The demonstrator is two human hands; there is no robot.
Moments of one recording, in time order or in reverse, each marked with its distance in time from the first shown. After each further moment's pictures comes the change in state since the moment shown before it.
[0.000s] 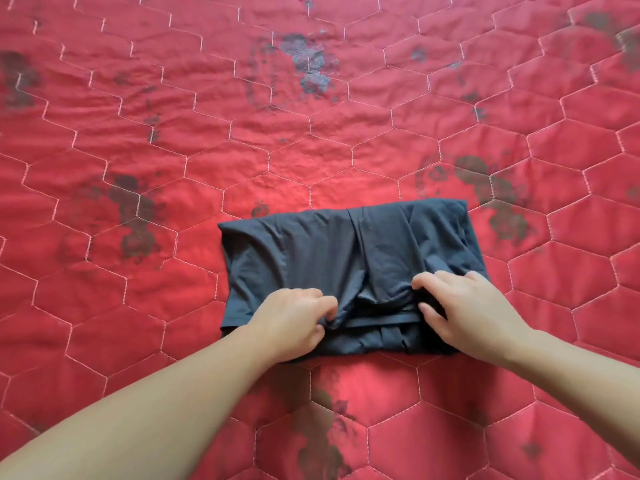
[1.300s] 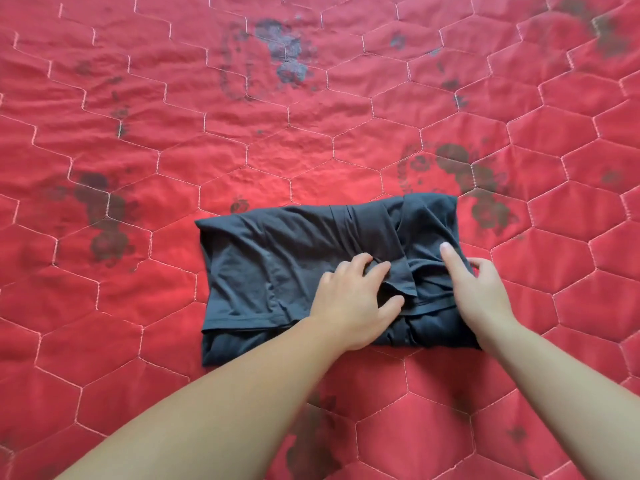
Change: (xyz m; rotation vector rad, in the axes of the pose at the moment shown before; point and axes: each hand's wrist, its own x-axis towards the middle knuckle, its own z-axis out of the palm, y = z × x) left_hand 0.058 0.083 0.005 -0.248 0.109 -0.147; right_hand 0.001 0.004 0.008 1.015 0.234 1.126
